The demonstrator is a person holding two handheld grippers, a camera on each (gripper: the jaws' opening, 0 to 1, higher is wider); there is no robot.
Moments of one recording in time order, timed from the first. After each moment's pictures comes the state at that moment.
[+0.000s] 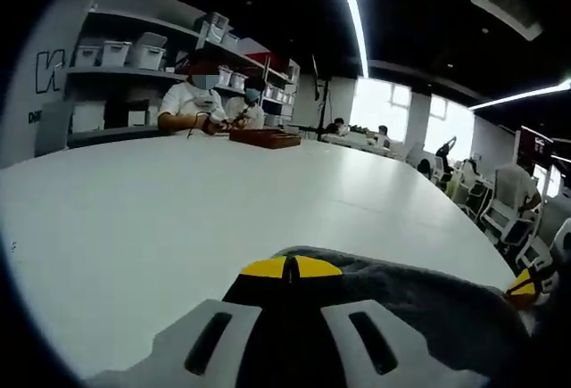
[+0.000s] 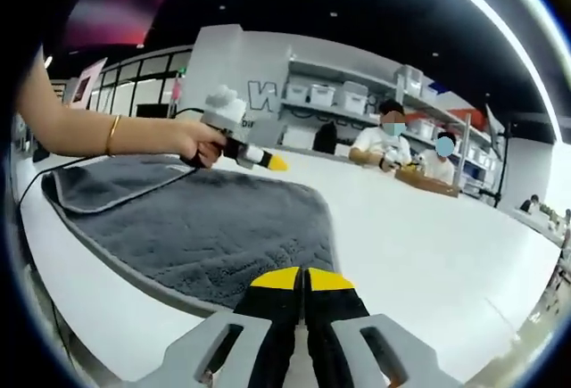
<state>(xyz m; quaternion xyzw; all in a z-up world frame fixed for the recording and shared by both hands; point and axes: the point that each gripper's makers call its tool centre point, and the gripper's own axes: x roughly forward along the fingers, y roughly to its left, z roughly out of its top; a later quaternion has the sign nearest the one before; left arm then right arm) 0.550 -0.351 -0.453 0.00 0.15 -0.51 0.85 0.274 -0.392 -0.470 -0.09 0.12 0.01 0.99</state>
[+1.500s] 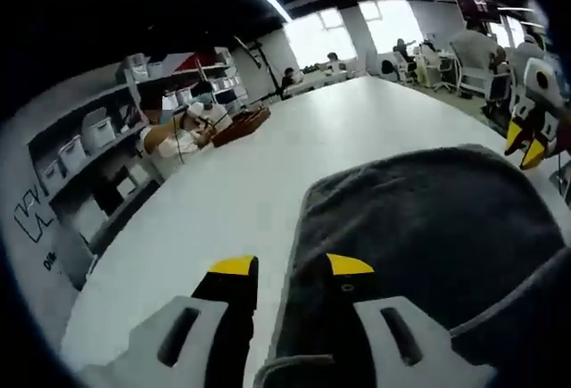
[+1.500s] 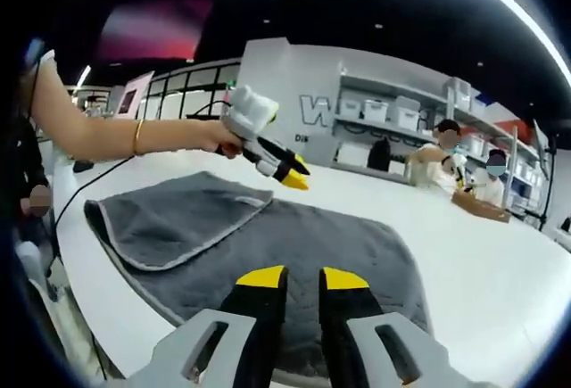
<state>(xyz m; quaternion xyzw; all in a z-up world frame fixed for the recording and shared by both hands) 0.521 -0.238 -0.420 0.33 0.06 -0.54 0.77 0.294 -0.287 -0.439 -0.08 0.10 0.15 0.98</state>
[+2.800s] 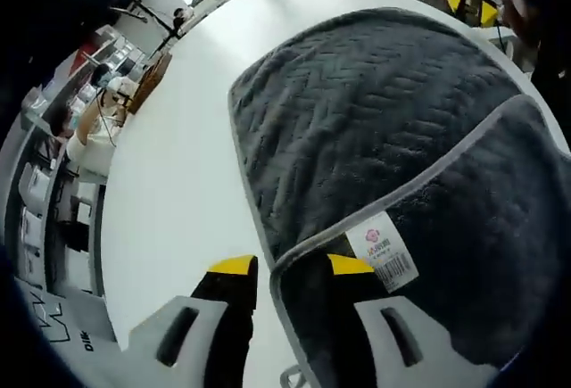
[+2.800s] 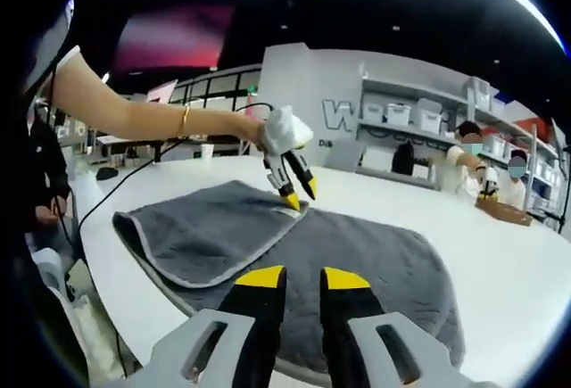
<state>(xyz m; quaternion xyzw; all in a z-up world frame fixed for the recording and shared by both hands) 0.540 -0.174 -0.477 0.53 0.18 -0.59 0.58 0.282 -0.253 -0.431 -0.08 0.09 0.20 0.97</state>
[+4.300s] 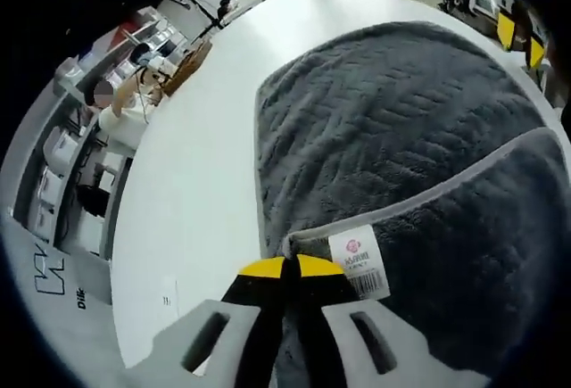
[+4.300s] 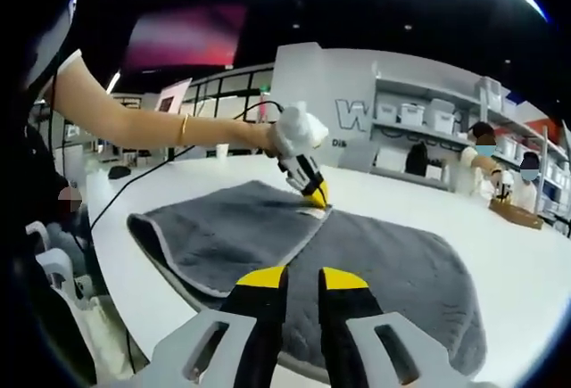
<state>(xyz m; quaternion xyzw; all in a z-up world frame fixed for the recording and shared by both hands) 0.516 -0.160 -0.461 0.48 0.17 -0.52 0.68 0.273 -0.216 -0.433 -0.08 0.09 0.23 0.96</state>
